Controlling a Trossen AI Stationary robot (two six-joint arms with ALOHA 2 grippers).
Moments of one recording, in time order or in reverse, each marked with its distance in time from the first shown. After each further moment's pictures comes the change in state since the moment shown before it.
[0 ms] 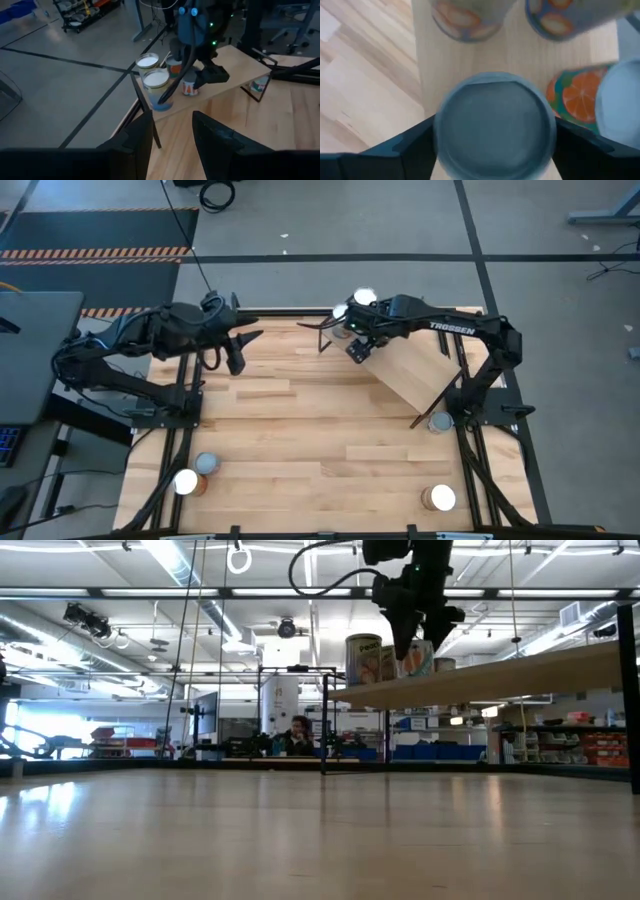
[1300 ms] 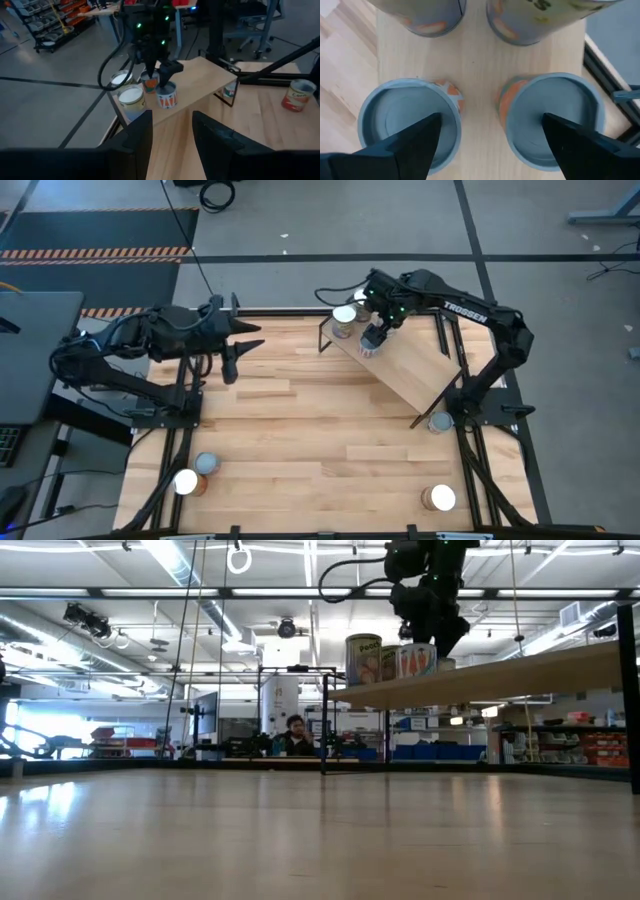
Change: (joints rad) left arm -0.059 -0.018 0.000 0.058 0.084 0.058; right arm -0.237 -0.062 -0.006 -0.028 -0.205 -0.348
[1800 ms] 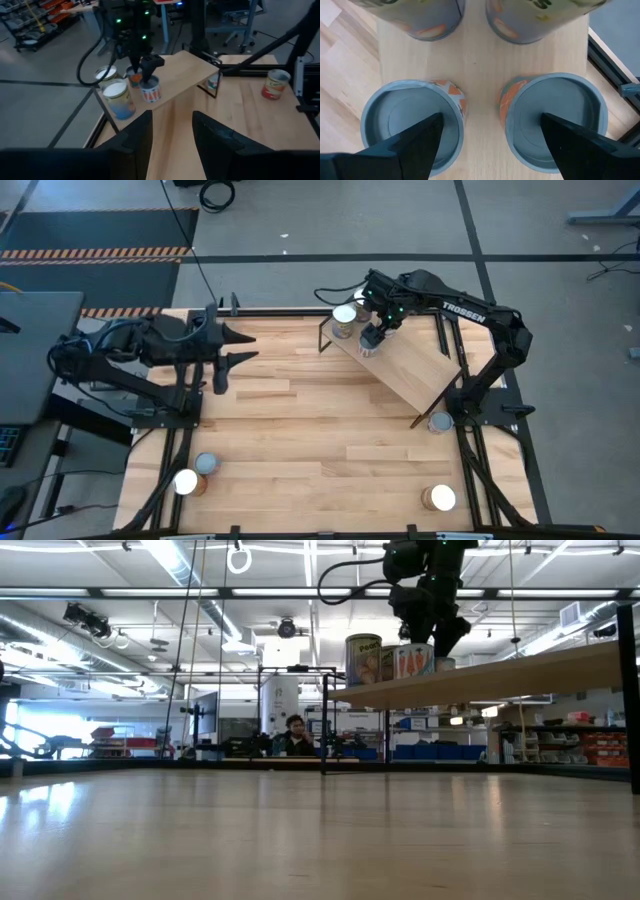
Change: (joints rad) left arm -0.092 -0.027 0.000 -0.062 -0.016 -0.032; right arm 0.007 0.014 0.002 0.003 -0.022 0.062
